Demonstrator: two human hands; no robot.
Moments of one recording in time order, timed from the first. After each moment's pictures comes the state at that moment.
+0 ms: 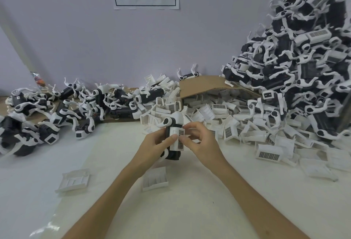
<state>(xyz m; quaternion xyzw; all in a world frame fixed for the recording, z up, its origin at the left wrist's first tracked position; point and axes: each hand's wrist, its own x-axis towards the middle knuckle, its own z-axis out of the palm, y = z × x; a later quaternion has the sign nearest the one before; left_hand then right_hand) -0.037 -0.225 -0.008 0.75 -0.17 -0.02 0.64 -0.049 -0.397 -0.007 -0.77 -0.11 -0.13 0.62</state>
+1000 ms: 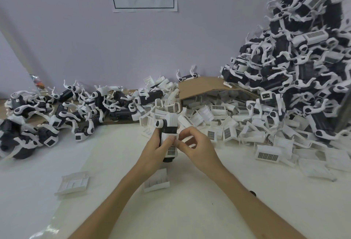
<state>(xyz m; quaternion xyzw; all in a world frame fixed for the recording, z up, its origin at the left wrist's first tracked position) -0.034 -0.233 -0.020 0.74 -0.17 0.03 0.65 -0.049 -0.392 -0.016 -0.80 -0.12 -0.15 0.57</state>
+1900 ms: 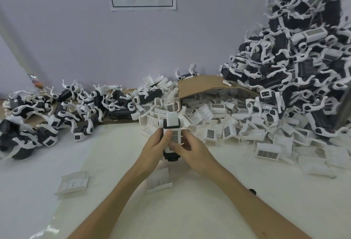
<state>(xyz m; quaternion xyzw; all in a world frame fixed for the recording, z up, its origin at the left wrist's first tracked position) -0.038 -0.232 -0.016 0.71 -0.17 0.01 0.68 -0.054 -0.387 -0.015 -0.80 -0.15 -0.05 0.57</state>
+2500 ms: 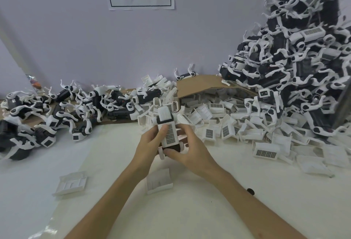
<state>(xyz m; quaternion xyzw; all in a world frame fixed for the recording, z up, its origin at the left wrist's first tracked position) -0.038 -0.232 -0.008 0.67 -0.11 -0.01 0.74 -0.052 -0.387 -0.019 -0.83 -0.16 -0.10 0.53</state>
